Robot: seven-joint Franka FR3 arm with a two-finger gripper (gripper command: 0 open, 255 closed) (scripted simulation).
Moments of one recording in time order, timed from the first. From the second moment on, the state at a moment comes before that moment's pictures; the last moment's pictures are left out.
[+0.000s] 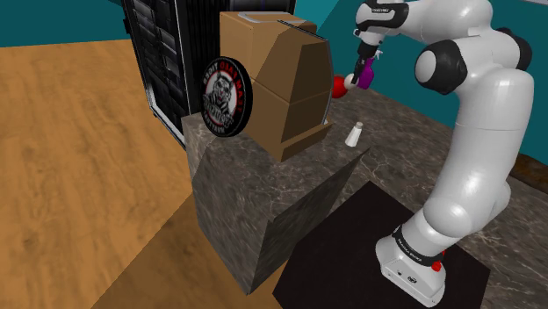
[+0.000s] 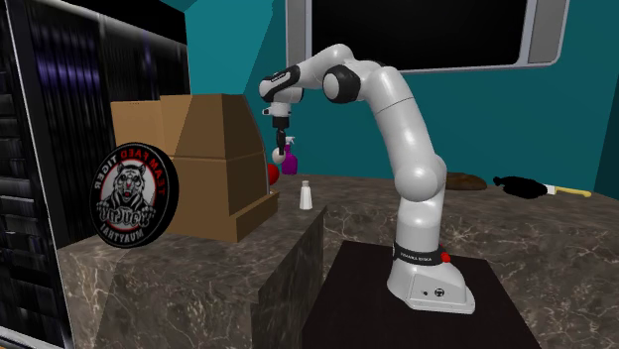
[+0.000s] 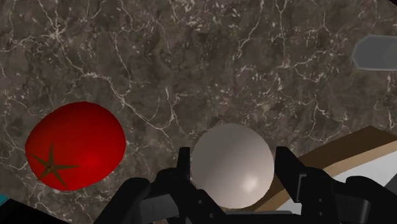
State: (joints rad) arm -0.21 0.45 -0.49 -1.36 0.23 1.79 -1.23
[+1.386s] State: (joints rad) arm -0.19 0.50 -0.47 -1.57 0.27 2.05 -1.26
